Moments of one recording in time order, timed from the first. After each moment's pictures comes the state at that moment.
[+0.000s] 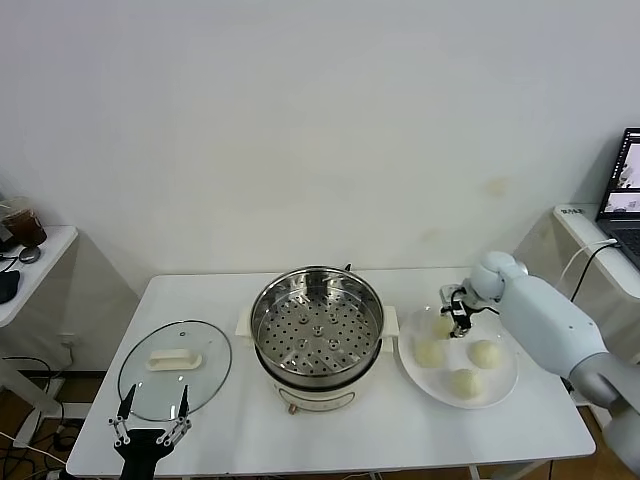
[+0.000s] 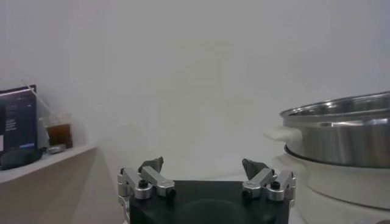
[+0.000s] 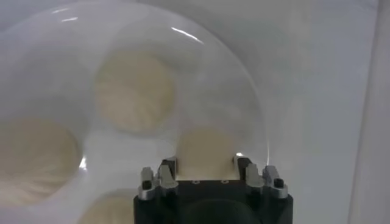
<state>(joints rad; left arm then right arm) 1.81 -1.40 -0.70 -1.99 -0.05 -0.36 -0.05 -0.11 0.93 -0.51 0.91 -0.43 -0.02 -1.11</state>
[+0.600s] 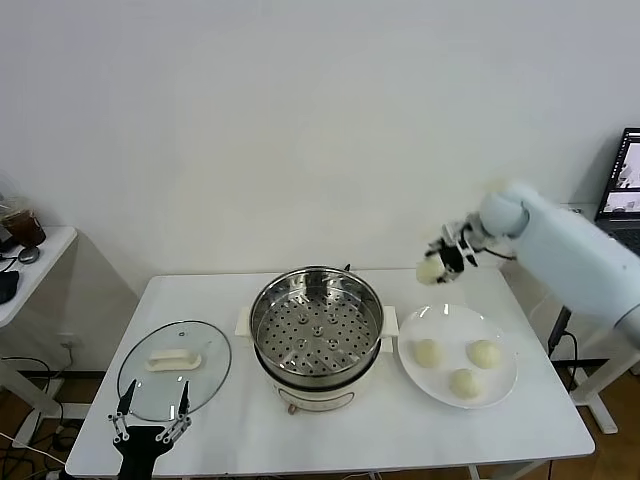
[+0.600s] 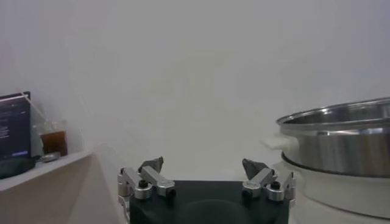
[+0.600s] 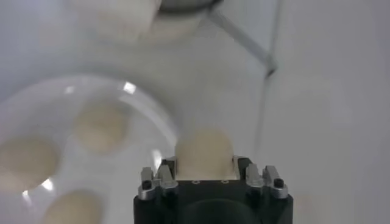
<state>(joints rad) 1.81 -1.37 -0.70 -2.00 -0.06 -0.36 -0.05 0.30 0.86 -0.79 1.14 -0.05 0.01 -1.16</state>
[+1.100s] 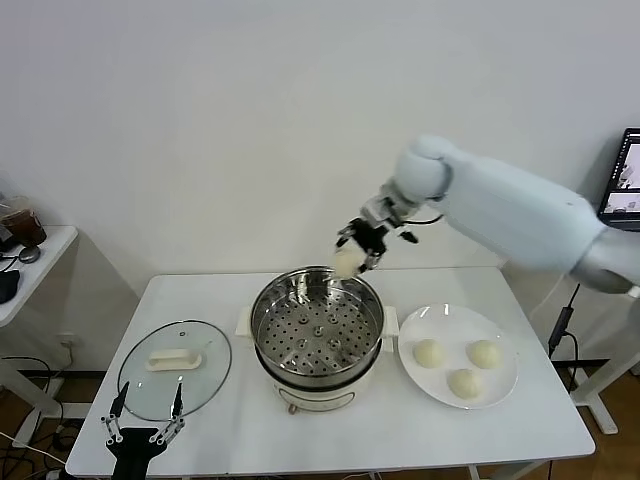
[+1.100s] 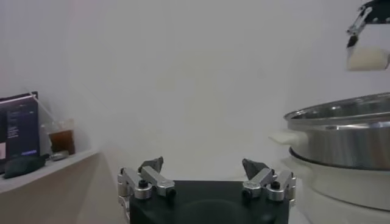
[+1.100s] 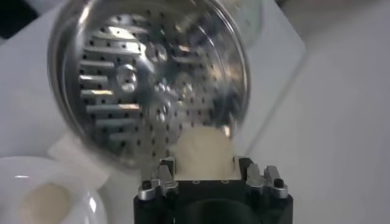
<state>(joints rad) 1.82 -1.38 -0.72 -1.99 -0.06 -0.36 -0.05 0.51 1.11 -1.08 1.22 0.10 0.20 -1.16</state>
